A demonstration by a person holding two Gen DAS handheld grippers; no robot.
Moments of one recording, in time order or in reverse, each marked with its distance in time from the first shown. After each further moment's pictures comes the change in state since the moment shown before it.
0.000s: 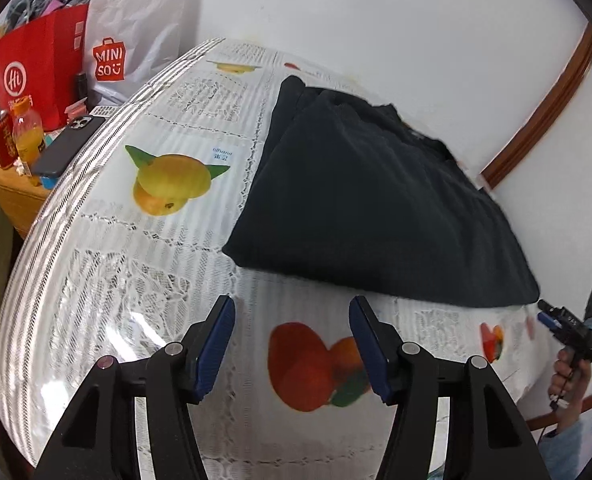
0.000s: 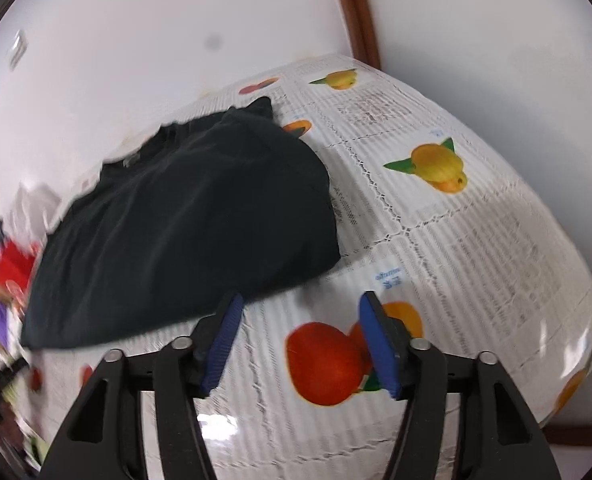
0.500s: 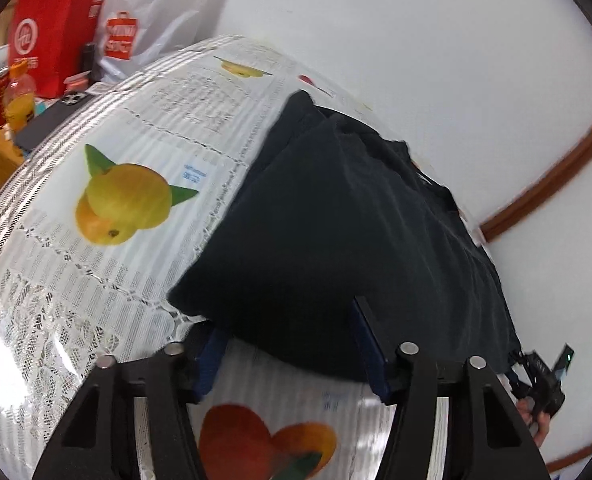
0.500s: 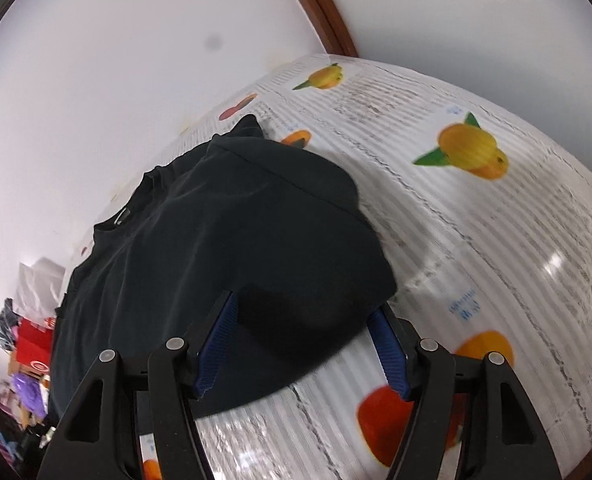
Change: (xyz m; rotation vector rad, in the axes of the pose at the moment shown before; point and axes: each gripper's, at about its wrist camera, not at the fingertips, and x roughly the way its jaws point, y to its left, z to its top) left arm 0.039 -0.007 0.033 -0.187 -0.048 -0.027; right arm 0.044 0.021 0.021 0.161 -0.054 -0.001
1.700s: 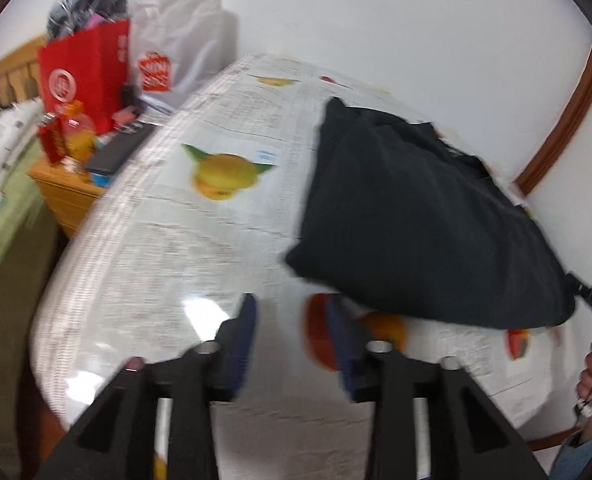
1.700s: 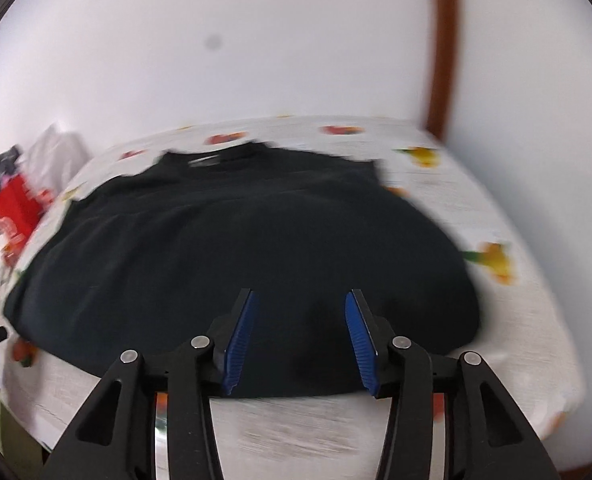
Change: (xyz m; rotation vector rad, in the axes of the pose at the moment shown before) left arm -0.068 0.017 -0.044 0.194 -0.027 0.227; right arm -0.046 0.133 -0.055 -0.523 -0.041 -0.014
